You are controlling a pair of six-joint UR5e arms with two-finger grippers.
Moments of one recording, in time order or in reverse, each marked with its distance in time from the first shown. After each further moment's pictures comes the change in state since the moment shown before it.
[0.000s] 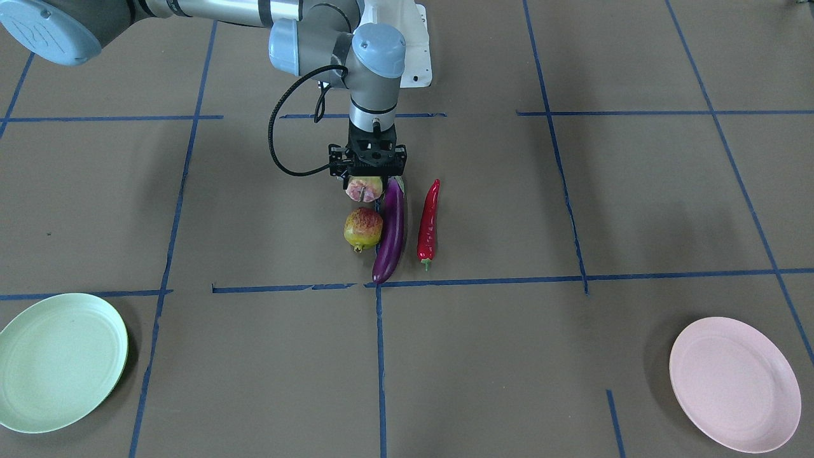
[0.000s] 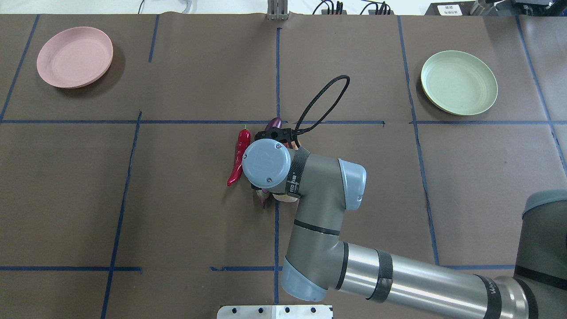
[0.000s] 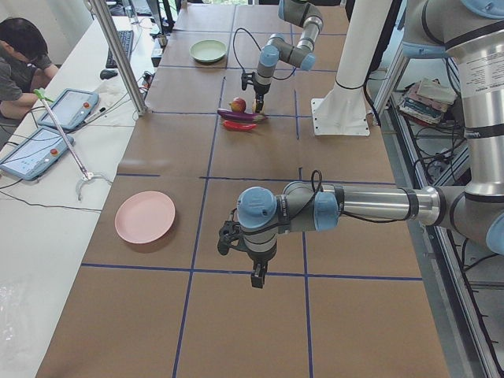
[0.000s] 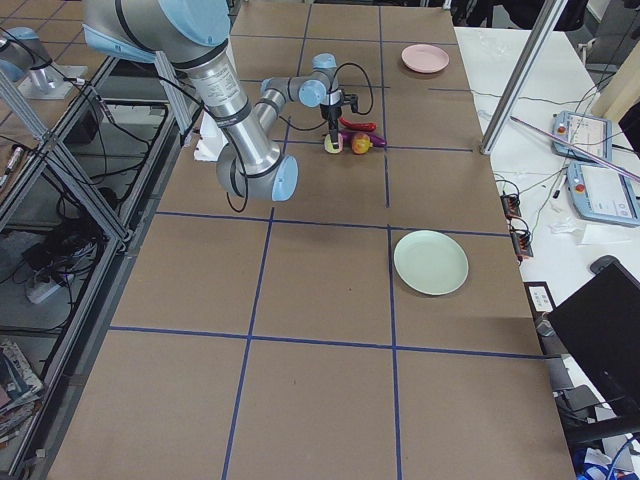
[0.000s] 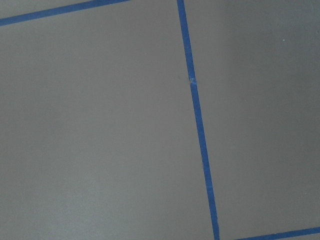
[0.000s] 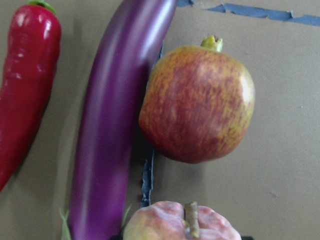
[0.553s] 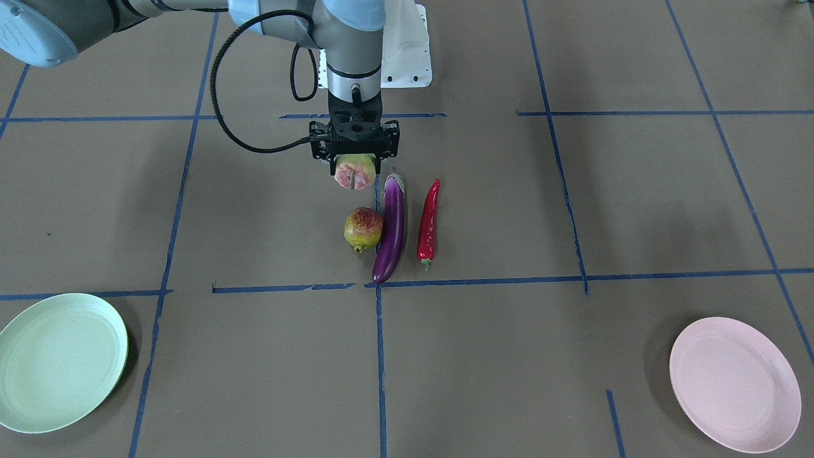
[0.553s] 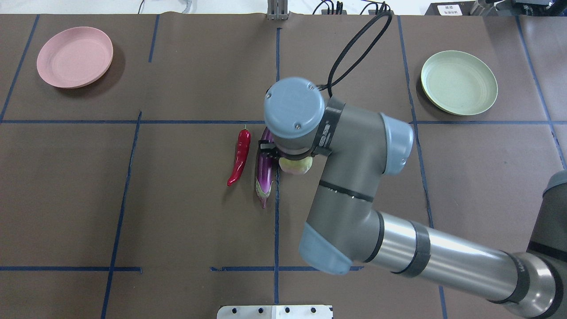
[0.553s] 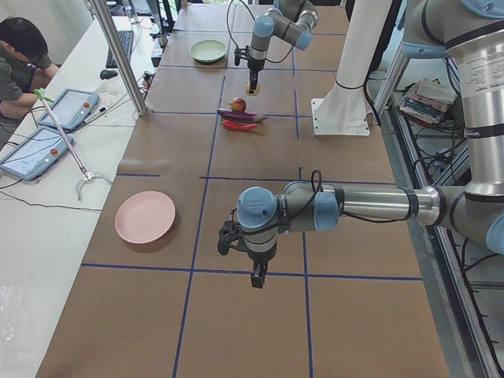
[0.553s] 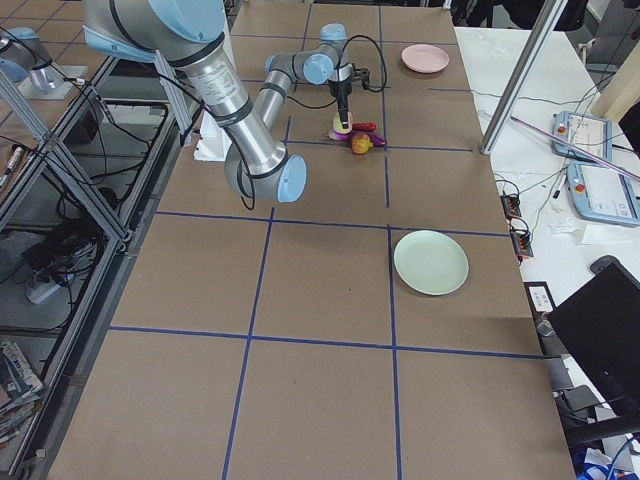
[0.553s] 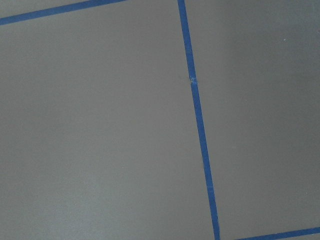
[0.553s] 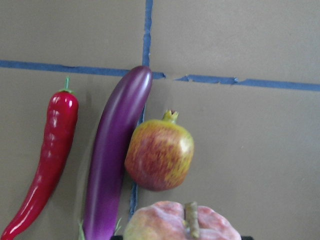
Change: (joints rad) left arm 0.000 0.000 0.000 0.000 0.000 0.000; right arm 0.152 -0.008 0.197 -0.143 0.118 -0.105
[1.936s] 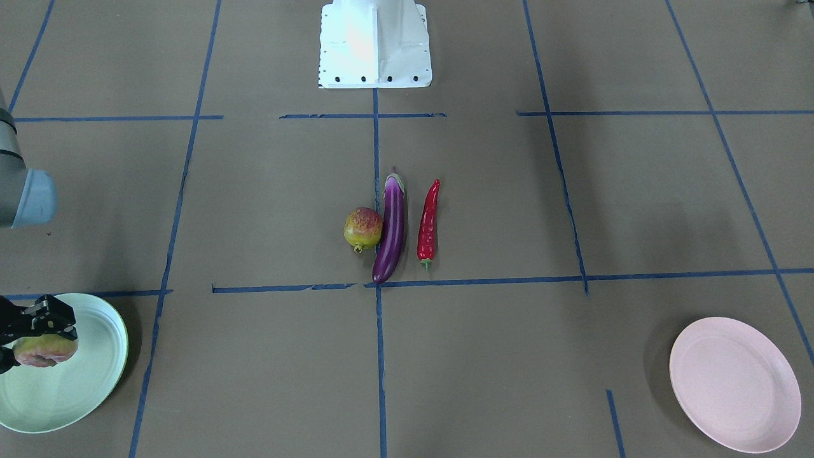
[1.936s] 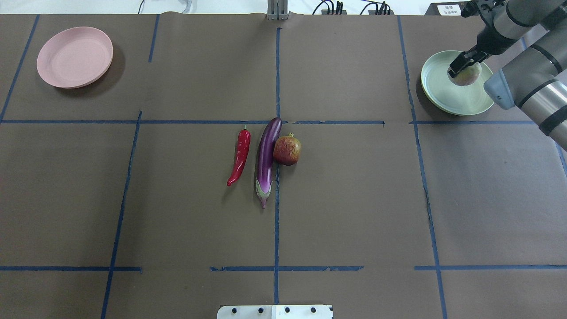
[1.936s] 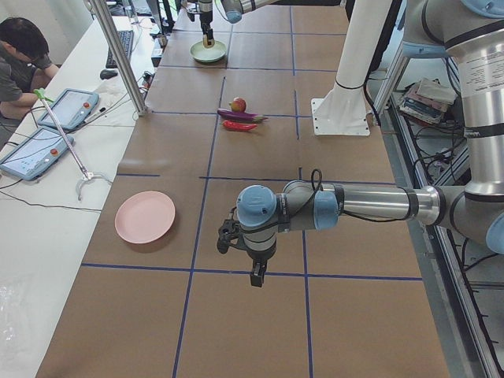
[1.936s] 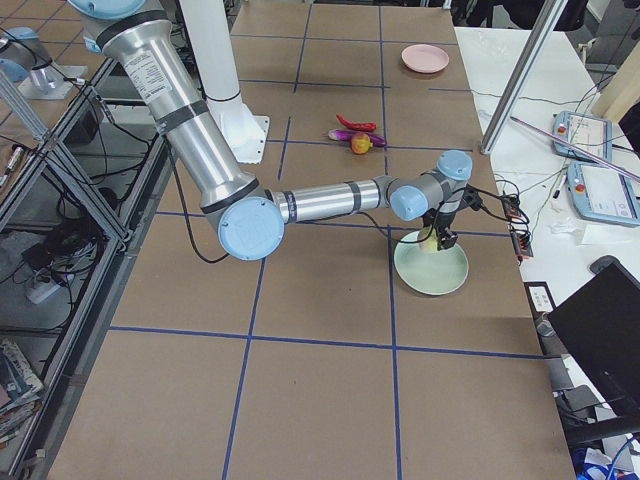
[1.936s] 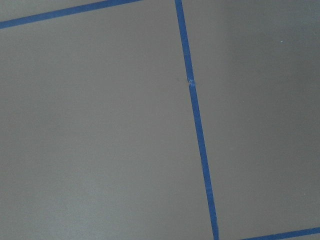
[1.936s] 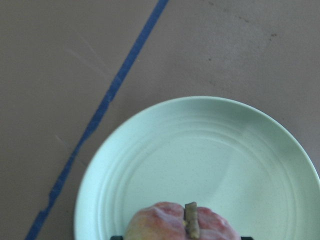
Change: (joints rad) left arm 0.000 -0.001 -0.004 -0.002 -0.002 0.002; right arm 0.640 -0.306 -0.585 0.653 0.486 -0.961
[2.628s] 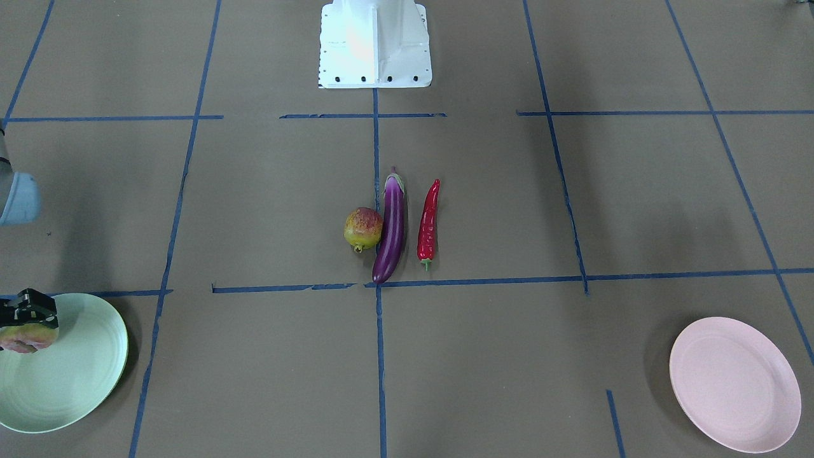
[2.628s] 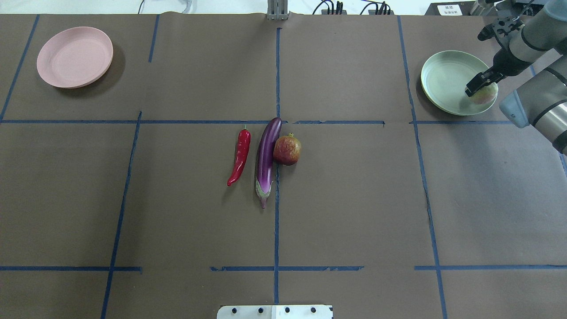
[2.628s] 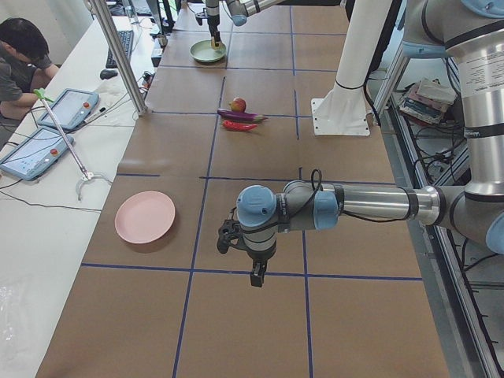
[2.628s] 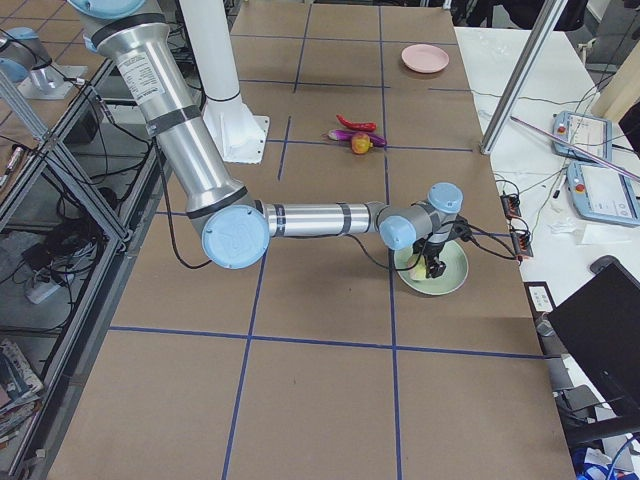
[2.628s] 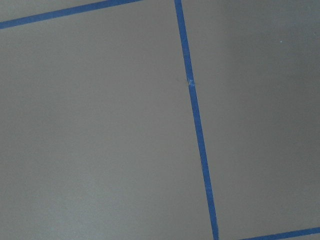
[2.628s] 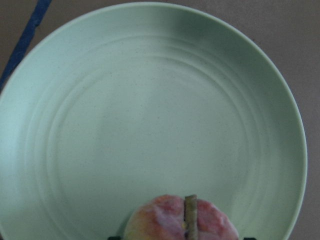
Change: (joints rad) left arm 0.001 0.000 0.000 0.000 0.000 0.000; right arm 0.003 -0.065 -0.038 0.038 -0.003 0.004
